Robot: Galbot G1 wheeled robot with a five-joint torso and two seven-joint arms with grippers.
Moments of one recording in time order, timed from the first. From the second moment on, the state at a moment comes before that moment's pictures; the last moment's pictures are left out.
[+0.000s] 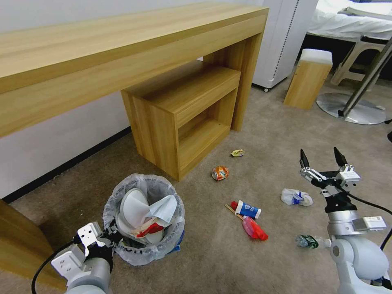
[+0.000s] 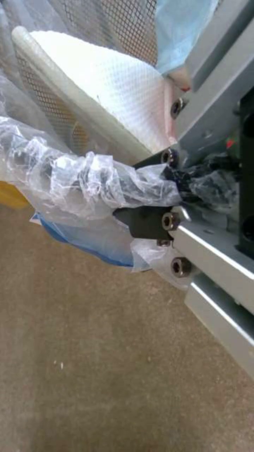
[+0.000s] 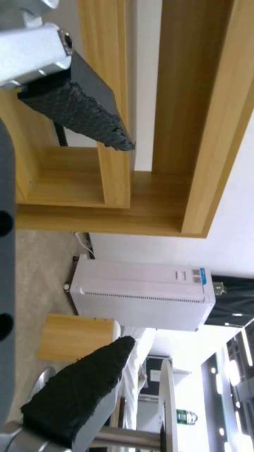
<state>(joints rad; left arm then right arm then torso) 1.78 -1.48 -0.56 -2.45 -0.66 0.48 -0.57 -1.38 1.34 0.88 1.97 0.37 0.24 -0.28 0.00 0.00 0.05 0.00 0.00</state>
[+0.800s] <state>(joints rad) 1.81 -1.48 -0.57 -2.48 -0.66 0.46 -0.58 -1.39 1.33 0.87 1.97 0.38 0.26 -0.29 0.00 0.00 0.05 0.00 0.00</state>
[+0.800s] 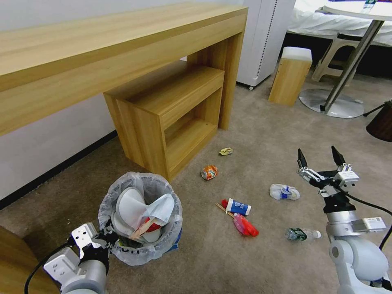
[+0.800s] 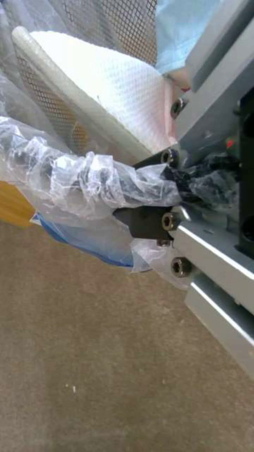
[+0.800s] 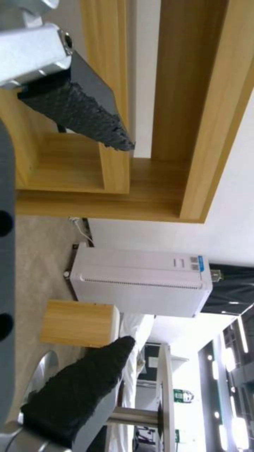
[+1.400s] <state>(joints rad) 1.81 -1.48 -0.57 -2.49 -0.65 0.45 -0.58 -1.38 1.33 0.82 1.93 0.35 0.28 -0.29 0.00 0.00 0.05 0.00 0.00</state>
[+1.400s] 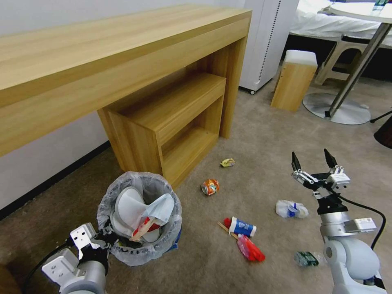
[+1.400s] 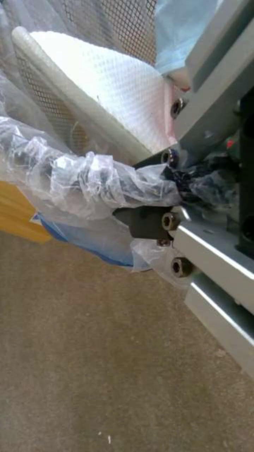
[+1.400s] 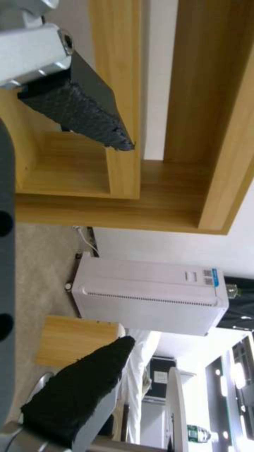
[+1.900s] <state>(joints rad) 1.81 -1.48 -0.57 -2.50 -0.66 0.45 -0.58 -1.46 1.13 0.68 1.91 0.23 -0.01 -0.25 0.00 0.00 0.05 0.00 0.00</state>
